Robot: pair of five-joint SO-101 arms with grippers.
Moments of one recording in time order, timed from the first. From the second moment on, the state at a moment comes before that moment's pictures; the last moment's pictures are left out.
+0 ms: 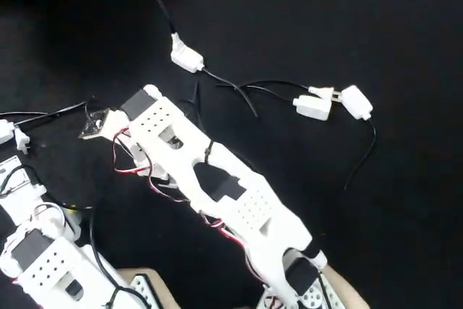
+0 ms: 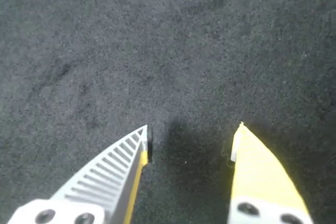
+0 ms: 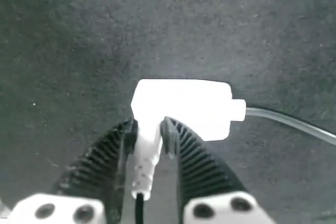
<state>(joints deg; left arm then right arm) -54.4 -79.0 85.2 65.1 -16.6 -46.5 53.2 -38.4 99.7 31.0</state>
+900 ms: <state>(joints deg) -54.3 -79.0 85.2 65.1 -16.6 -46.6 42.2 -36.5 99.8 19.4</state>
